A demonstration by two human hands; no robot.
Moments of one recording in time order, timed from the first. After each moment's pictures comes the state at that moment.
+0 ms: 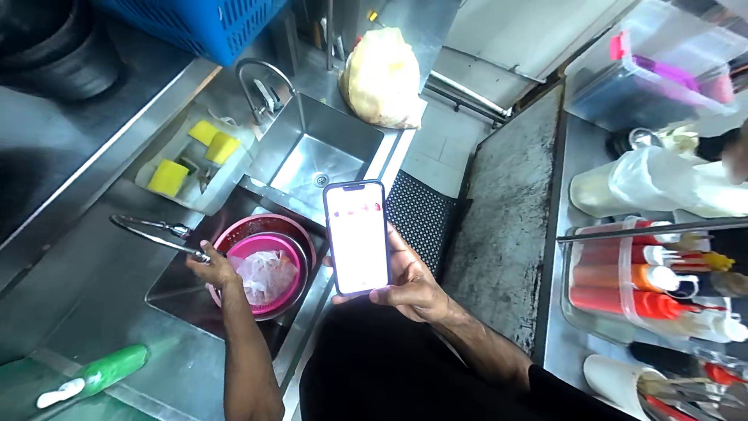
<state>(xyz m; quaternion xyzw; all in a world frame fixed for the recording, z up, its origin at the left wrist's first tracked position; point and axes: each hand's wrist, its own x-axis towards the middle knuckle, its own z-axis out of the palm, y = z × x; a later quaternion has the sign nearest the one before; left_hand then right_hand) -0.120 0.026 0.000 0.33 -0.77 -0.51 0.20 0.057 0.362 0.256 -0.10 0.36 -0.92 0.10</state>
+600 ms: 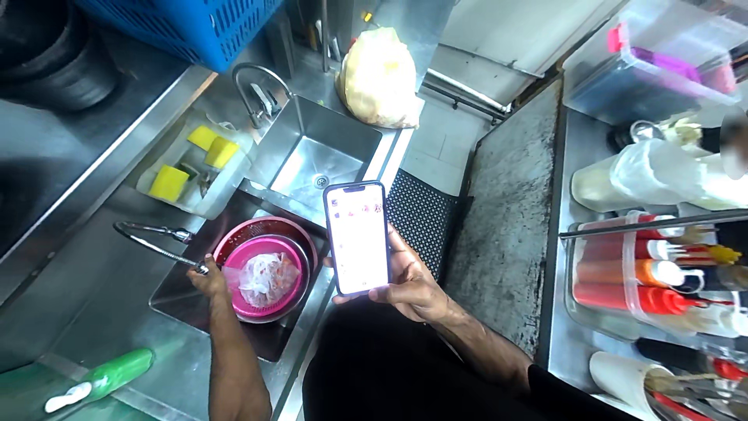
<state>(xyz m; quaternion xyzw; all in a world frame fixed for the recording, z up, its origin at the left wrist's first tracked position) -0.113 -0.019 -0.039 0.34 -0.79 -0.51 0.08 0.058 0.363 0.254 -0.10 0.36 -0.93 0.09</state>
